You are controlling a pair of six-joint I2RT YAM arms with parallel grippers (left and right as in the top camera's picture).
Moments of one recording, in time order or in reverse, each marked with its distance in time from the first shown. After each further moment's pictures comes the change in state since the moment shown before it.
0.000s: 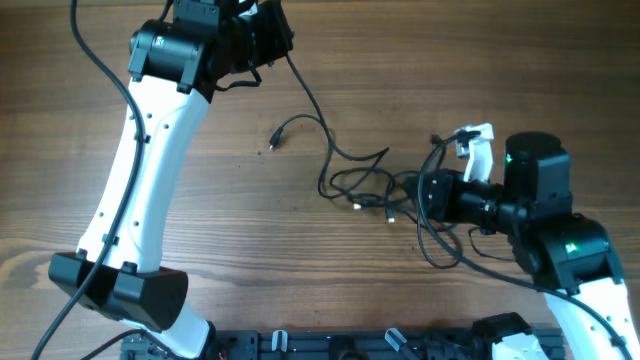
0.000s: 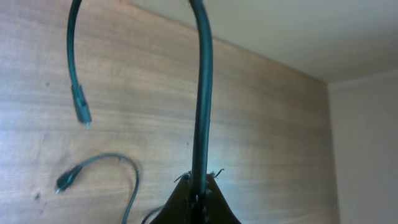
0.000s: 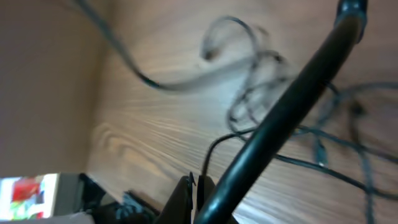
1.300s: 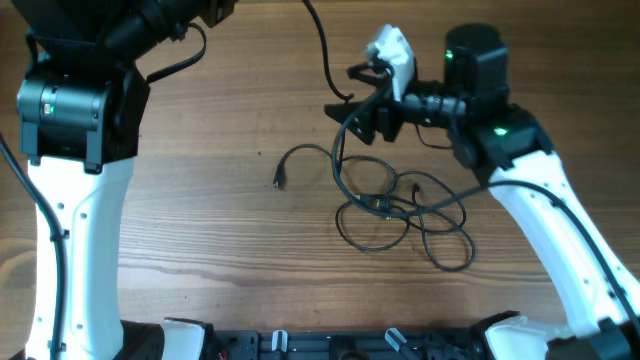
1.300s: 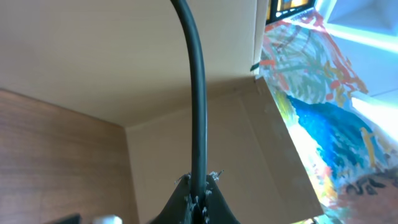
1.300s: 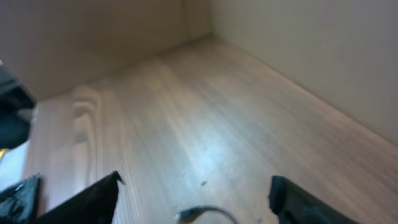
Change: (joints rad) left arm 0.102 -0.235 0.070 0.456 0.418 -0.613; right arm 0.133 0.525 0.357 0.516 -0.174 -0.679
